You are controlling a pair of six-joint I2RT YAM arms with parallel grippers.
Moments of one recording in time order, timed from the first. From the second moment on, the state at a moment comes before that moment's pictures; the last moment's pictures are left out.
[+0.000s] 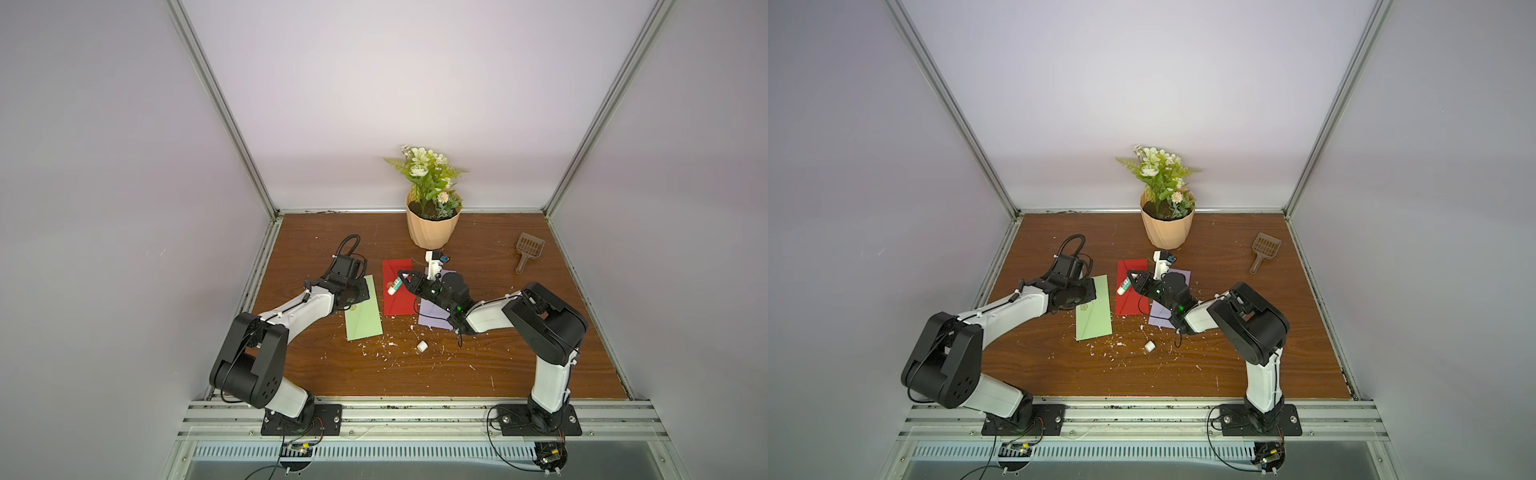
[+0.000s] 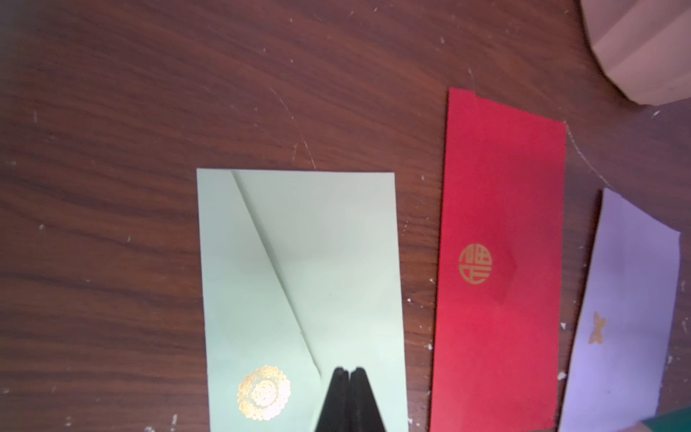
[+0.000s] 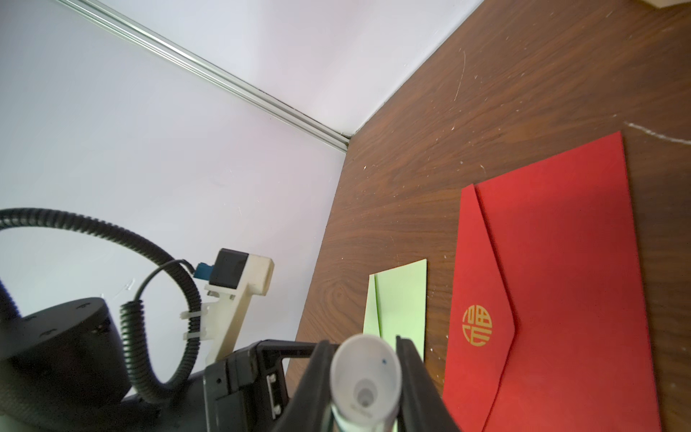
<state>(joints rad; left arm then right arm) -0.35 1.51 0.85 -0.31 0.00 -0.58 0.73 1.90 0.78 1.04 -0.11 1.00</state>
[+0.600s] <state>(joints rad) -0.35 1.53 0.78 -0.37 -0.04 -0.56 0.72 1.90 0.78 1.04 -0.12 1.00</state>
